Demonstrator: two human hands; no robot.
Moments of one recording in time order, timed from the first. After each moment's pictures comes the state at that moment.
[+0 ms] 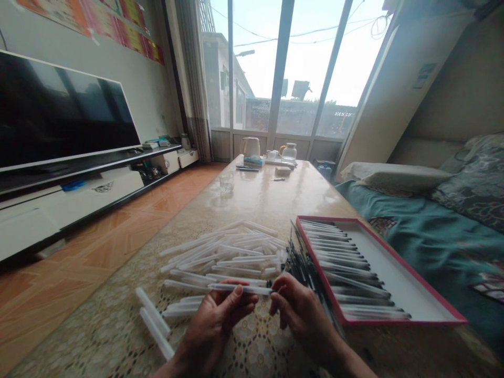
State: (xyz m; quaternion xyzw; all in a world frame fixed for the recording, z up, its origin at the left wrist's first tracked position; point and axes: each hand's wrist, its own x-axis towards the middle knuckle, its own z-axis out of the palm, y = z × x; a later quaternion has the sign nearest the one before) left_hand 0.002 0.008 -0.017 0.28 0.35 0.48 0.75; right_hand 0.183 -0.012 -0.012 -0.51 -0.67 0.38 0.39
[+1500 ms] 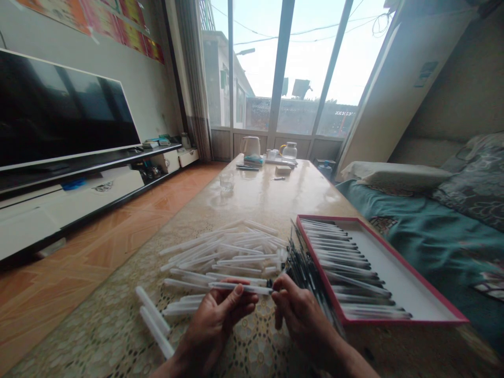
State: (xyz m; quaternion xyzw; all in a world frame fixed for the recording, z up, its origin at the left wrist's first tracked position) left_hand 0.004 0.007 -0.013 0.27 0.38 0.48 0.74; right_hand 0.183 -0.012 -0.012 -0.52 -0.72 0.30 0.34
